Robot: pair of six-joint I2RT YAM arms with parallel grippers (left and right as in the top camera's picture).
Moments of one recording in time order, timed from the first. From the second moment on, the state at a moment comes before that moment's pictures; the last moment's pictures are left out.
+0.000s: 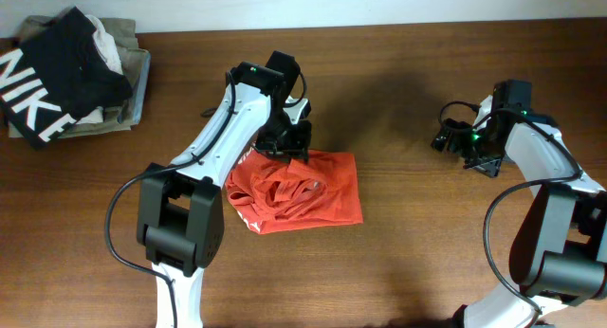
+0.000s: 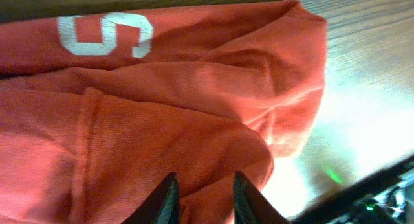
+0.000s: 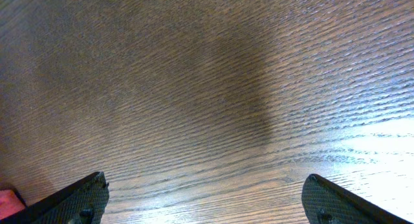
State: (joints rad) left arm -0.42 2.16 1.88 -1.27 0.36 -0.20; right arm -0.25 1.85 1.23 -0.69 -0.23 0.24
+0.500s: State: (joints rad) left arm -0.60 2.24 1.87 -0.70 0.44 -0.50; right arm -0.25 1.85 1.23 -0.69 -0.23 0.24
